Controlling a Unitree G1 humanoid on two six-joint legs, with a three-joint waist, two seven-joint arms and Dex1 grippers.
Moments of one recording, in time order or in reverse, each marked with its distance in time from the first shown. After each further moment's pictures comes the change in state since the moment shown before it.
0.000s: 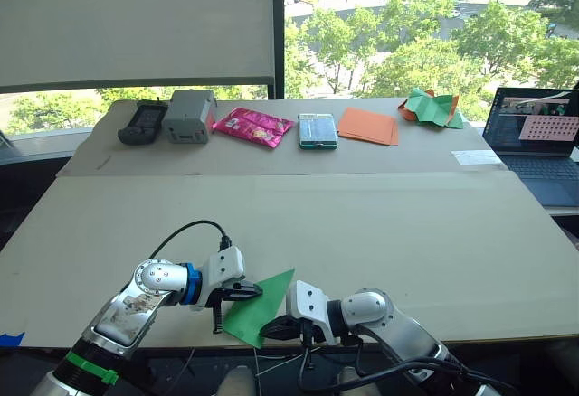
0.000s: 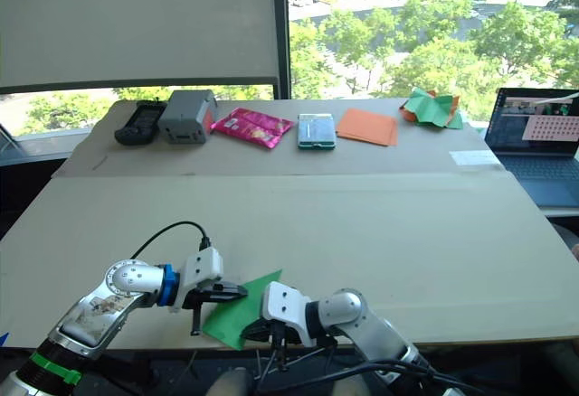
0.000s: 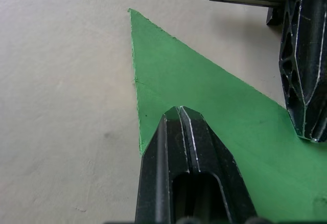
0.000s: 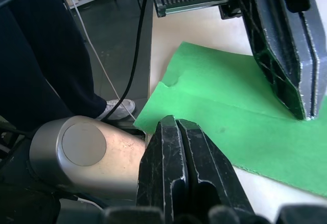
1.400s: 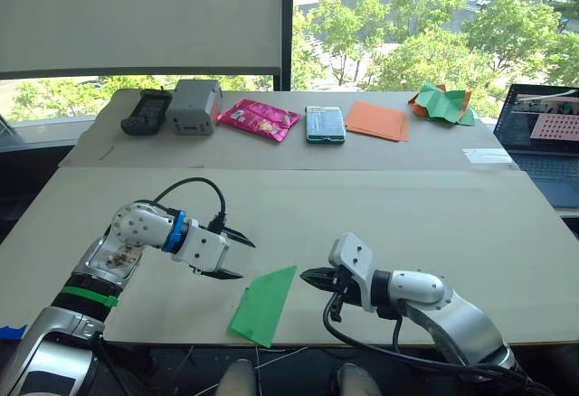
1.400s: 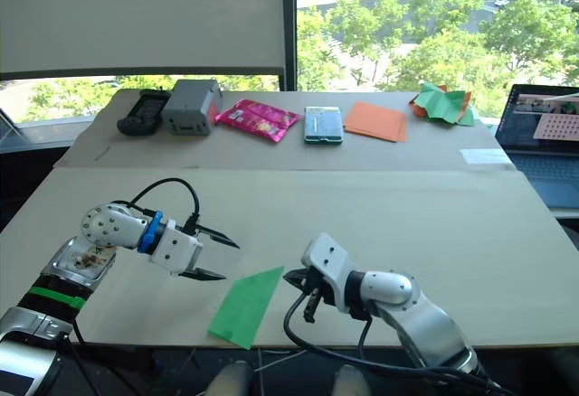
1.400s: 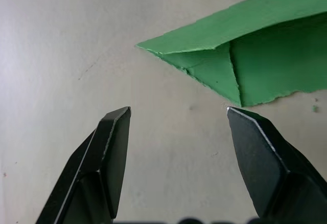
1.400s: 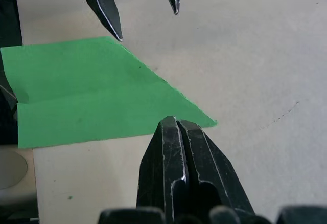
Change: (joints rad) left arm -0.414 0.031 -0.048 0.553 0.132 -1.067 -0.361; right arm 0.049 -0.109 -0.295 -0.388 0.146 0.424 -0.250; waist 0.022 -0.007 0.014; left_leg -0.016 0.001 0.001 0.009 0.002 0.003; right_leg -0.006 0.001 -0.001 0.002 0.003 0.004
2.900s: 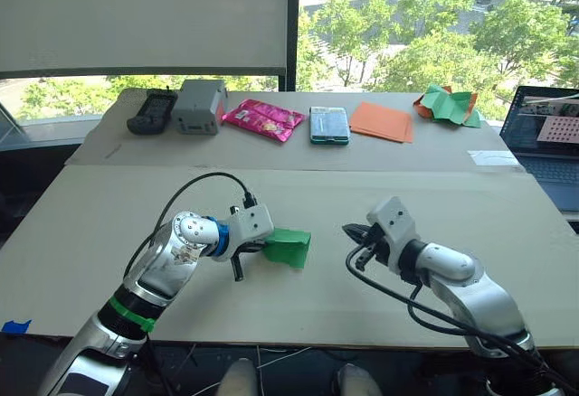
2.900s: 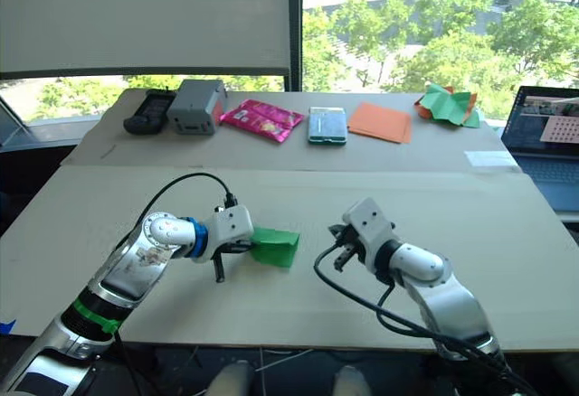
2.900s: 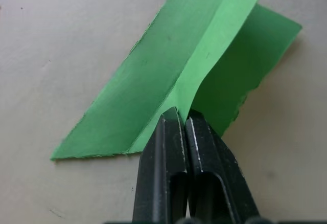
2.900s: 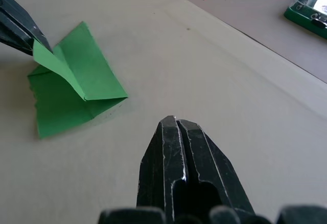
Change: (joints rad) left arm 0.073 -0.154 -0.077 -0.553 0.176 1.423 0.494; right arm -0.047 -0.018 -0.172 0.106 -0.052 -0.053 -0.158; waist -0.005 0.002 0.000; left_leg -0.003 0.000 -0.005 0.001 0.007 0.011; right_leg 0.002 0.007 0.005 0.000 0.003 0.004
